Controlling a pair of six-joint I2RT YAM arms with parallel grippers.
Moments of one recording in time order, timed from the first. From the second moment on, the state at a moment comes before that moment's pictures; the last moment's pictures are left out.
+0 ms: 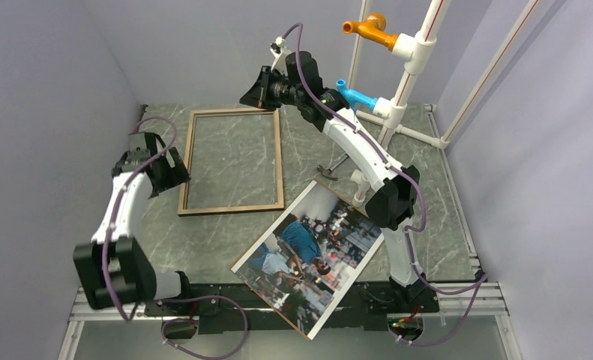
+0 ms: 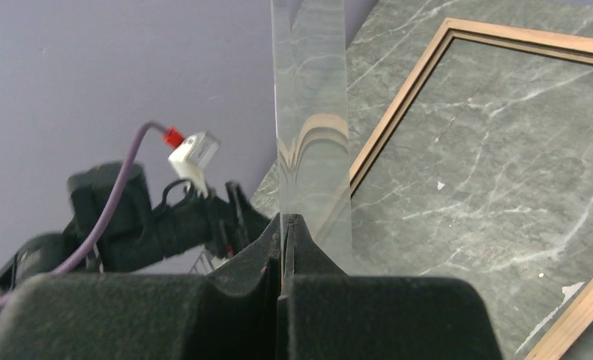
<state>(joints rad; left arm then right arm) 0.16 1.24 1.00 -0.68 -0.08 -0.30 0.64 2.14 2.33 -0.42 -0.40 0.66</state>
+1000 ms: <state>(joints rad) 0.21 1.99 1.40 -0.70 0.13 -0.31 0.64 2.15 2.29 -0.41 -0.43 0.67</state>
